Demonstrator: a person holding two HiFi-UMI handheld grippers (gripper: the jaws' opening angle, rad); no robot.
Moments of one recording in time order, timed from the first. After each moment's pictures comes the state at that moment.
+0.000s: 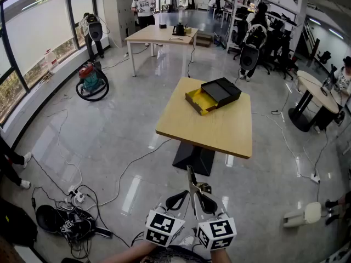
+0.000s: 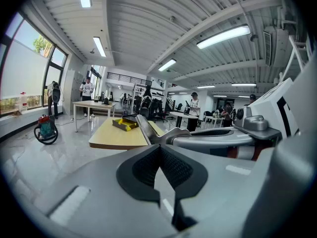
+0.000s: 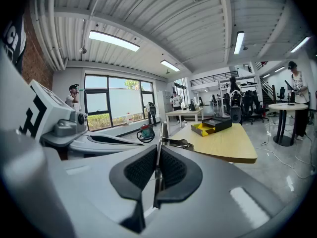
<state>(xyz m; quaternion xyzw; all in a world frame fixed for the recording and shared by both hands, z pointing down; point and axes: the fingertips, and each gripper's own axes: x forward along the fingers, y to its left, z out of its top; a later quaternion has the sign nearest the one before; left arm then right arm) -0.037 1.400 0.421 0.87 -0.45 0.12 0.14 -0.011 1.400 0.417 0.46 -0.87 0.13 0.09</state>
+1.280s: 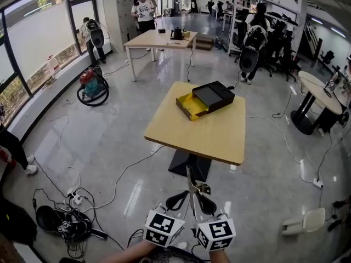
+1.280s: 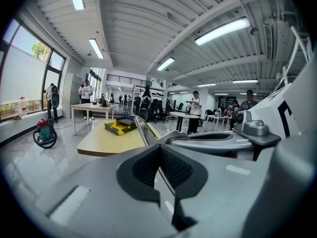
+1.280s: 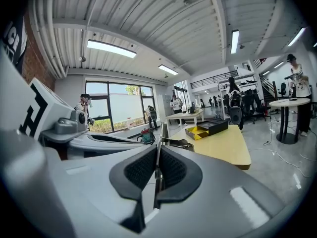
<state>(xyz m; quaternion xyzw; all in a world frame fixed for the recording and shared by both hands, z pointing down) 0.291 1.297 0.423 0.87 -0.46 0.12 0.12 0.314 1.298 0.425 0.45 -0.88 0.13 0.06</state>
